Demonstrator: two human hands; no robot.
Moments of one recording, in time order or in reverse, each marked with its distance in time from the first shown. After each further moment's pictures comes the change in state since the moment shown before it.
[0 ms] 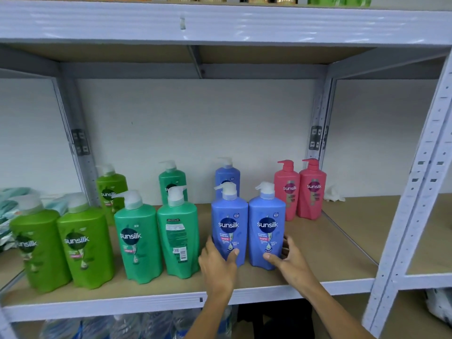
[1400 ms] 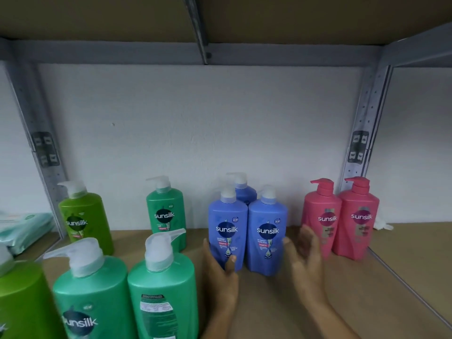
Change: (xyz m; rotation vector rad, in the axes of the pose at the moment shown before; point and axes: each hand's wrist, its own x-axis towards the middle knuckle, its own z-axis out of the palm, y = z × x) left_hand 0.141 -0.032 0.073 -0.314 0.079 -0.021; right_hand 0.138 -0.003 0.048 0.061 0.359 -0.226
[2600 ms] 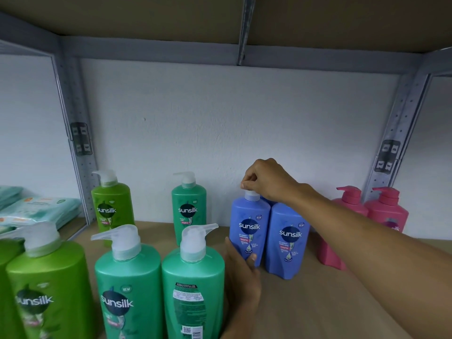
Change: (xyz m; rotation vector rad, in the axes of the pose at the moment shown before) left_hand 0.005 0.000 0.005 0.228 -0.013 -0.015; right_hand 0.086 -0.163 0.121 -0.860 -0.757 -0.516
